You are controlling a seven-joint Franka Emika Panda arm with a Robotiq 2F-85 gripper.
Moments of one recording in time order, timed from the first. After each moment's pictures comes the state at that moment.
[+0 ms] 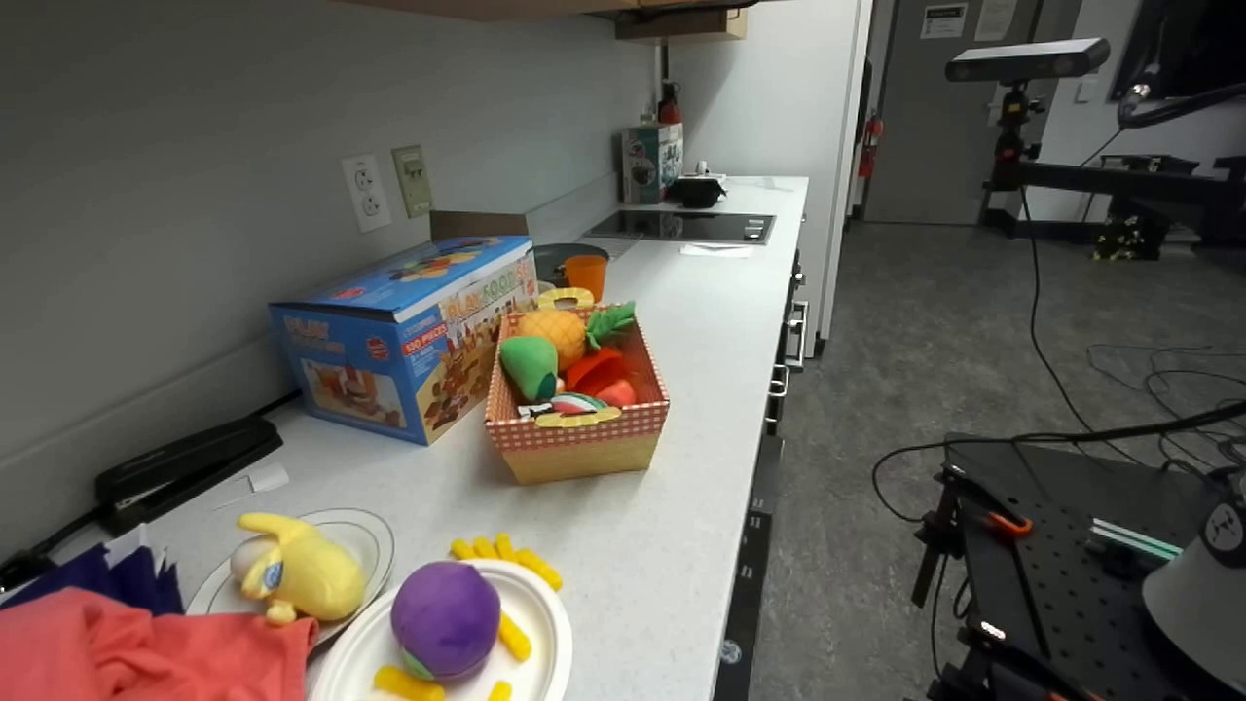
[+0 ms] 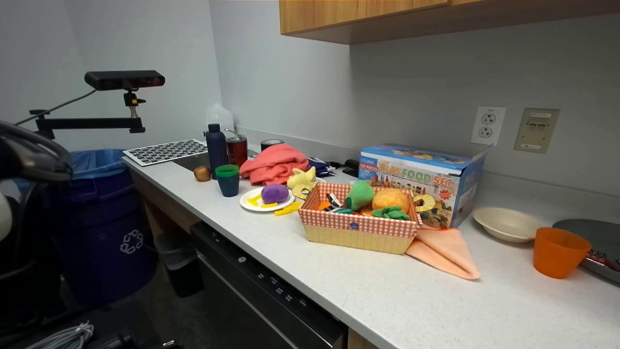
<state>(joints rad) -0.76 -0.24 -0.33 -1.80 -0.63 2.59 0.29</state>
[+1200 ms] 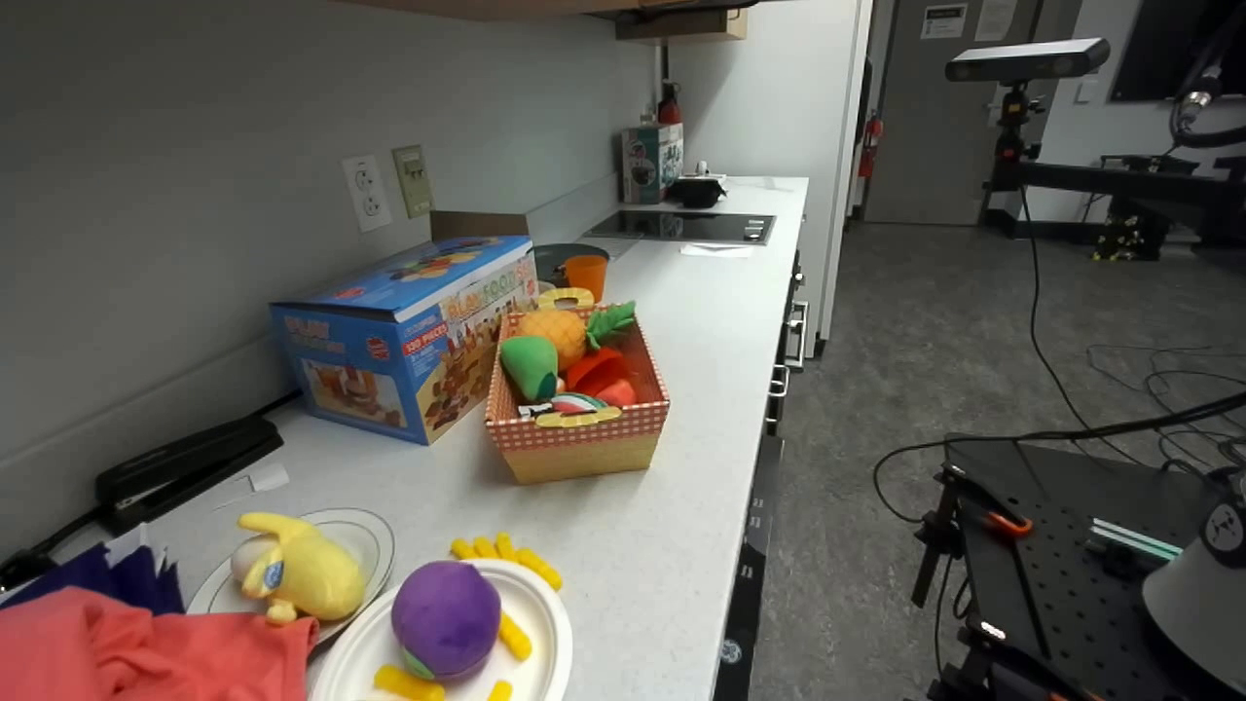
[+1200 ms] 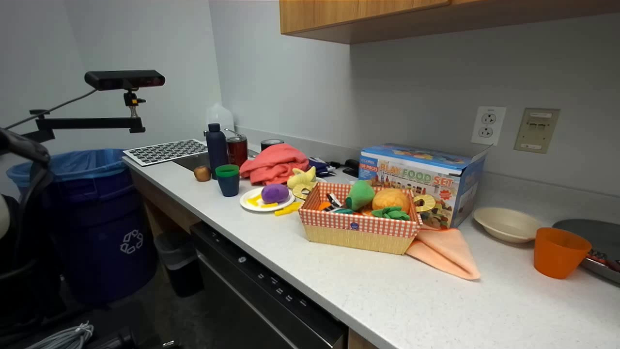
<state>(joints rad) -0.73 -0.73 -0.21 -2.22 -0.47 2.59 0.27</state>
